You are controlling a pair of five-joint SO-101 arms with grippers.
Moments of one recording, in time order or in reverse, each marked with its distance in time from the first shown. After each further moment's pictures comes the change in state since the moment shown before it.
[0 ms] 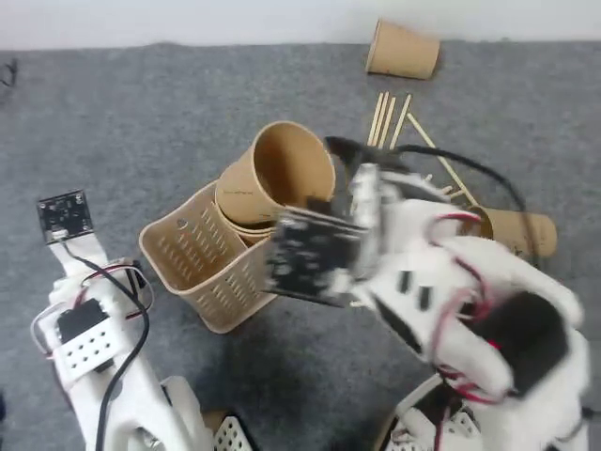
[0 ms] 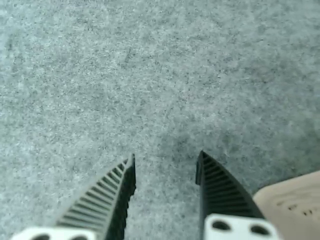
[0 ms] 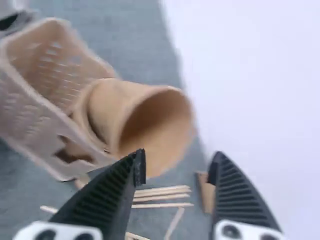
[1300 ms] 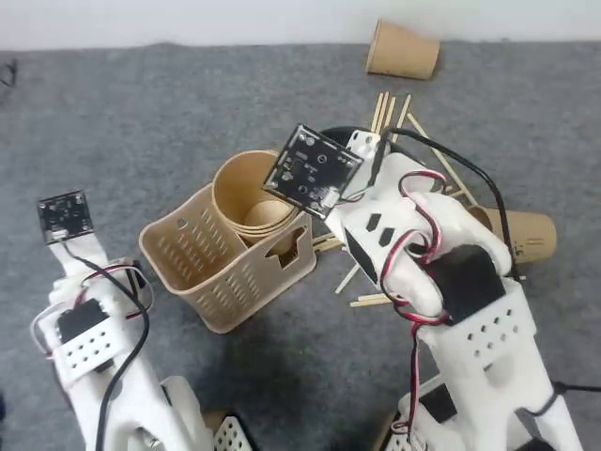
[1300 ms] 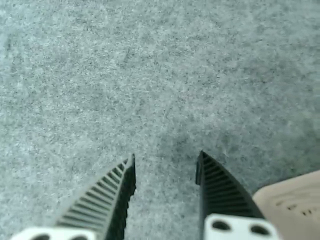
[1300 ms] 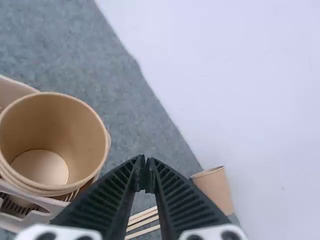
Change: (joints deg) left arm 0.0 0.0 0.0 0.0 0.0; right arm 5.5 2.5 20.0 -25.2 -8.6
